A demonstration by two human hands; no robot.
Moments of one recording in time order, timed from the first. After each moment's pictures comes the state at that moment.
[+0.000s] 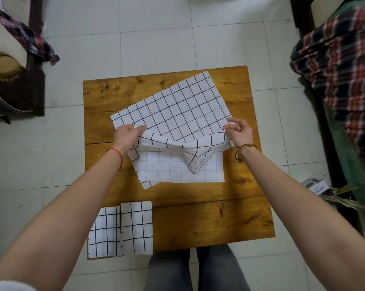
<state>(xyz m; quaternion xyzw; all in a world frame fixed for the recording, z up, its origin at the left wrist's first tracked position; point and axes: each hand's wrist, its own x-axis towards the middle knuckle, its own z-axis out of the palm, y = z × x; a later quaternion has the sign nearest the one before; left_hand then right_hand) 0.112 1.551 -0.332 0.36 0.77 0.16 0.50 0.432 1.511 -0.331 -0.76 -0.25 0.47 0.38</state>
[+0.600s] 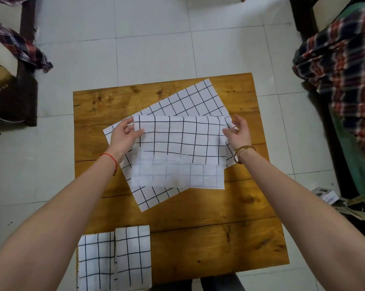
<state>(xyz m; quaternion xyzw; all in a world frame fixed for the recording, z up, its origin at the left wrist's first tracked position) 0.108 1.602 -0.382 0.38 0.71 0.24 0.54 0.432 1.566 -0.383 -0.77 -0.28 0.47 0.34</state>
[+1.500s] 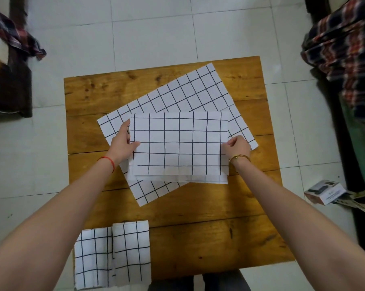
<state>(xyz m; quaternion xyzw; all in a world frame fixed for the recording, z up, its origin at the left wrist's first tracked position) 0.092 1.573 -0.429 0.53 0.72 0.06 0.45 0.425 1.523 -0.448 -0.86 -0.33 0.36 0.12</state>
